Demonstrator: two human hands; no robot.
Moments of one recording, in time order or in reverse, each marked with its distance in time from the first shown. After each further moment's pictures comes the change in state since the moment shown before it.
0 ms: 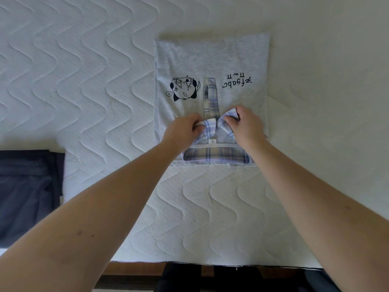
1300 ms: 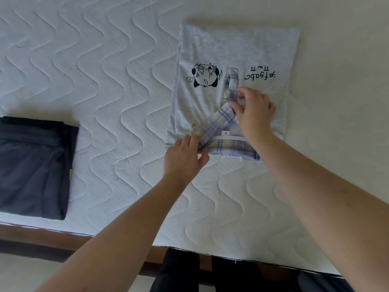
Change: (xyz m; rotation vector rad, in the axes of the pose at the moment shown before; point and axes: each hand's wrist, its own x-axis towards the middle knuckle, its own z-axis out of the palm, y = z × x) left_hand -0.104 -0.018 0.046 0.314 0.385 -0.005; right_hand 0.006 -0.019 0.020 -0.351 0.145 -0.220
